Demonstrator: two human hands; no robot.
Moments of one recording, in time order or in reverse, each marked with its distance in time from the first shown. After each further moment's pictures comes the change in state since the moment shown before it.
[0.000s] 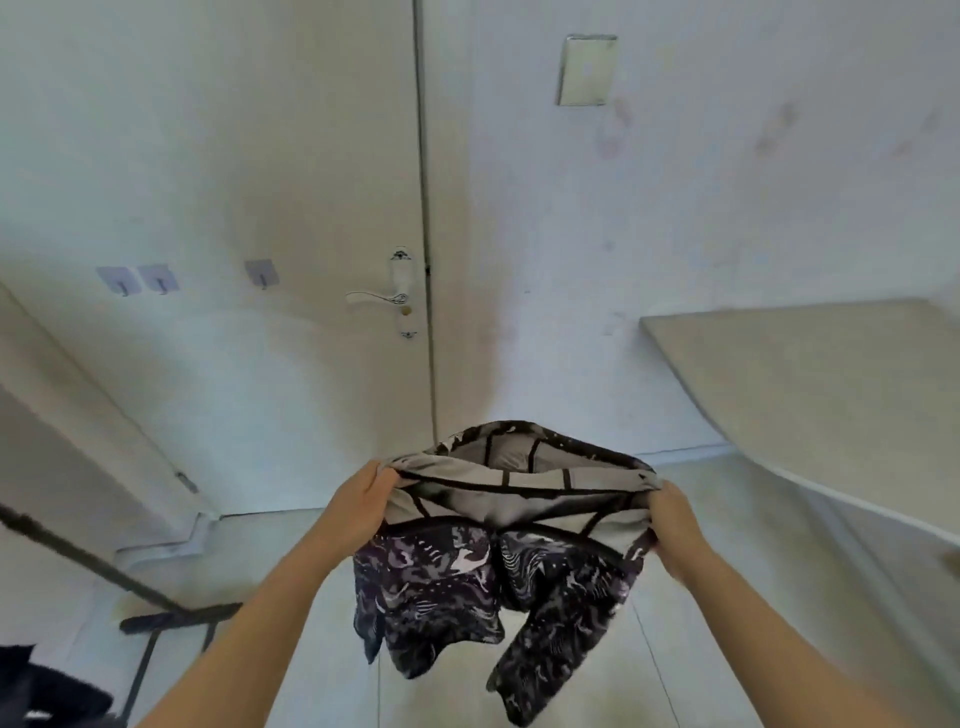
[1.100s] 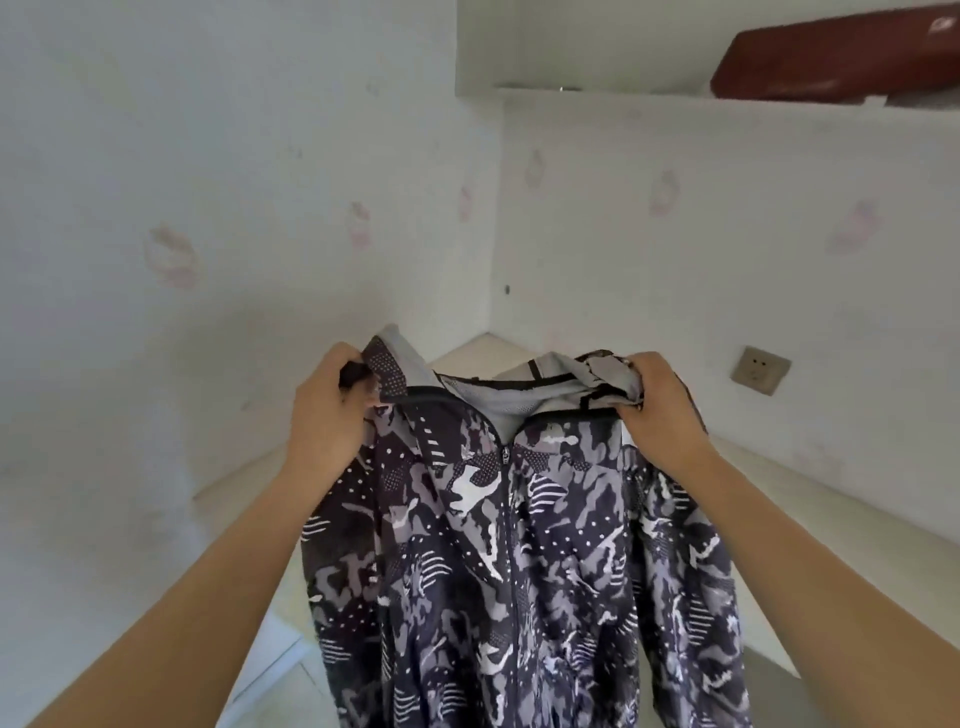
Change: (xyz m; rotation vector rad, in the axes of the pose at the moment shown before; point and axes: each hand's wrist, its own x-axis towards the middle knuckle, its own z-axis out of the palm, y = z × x) left_hand 0.159 0.523 0.499 -0.067 -0.039 0.953; right_hand 0.162 -0.083 -0.603 -0.509 0.777 -0.584
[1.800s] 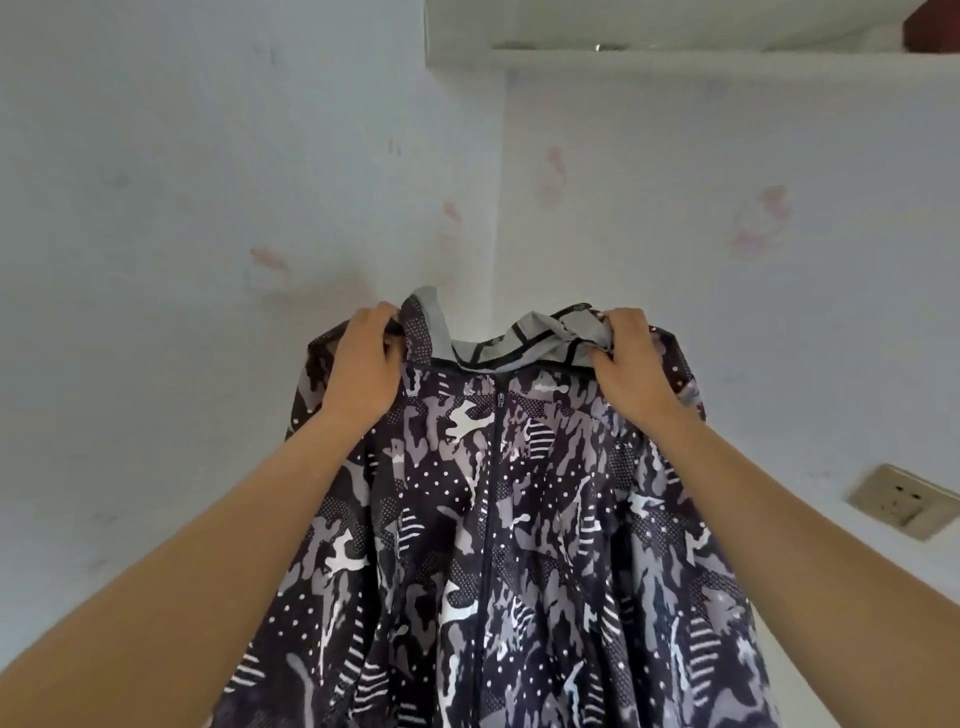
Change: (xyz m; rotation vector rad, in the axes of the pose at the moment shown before) left_hand 0.331 -0.092 0.218 0.226 -0.059 0.173; right_hand 0.356 0.106 0.119 0.057 0.004 -0.037
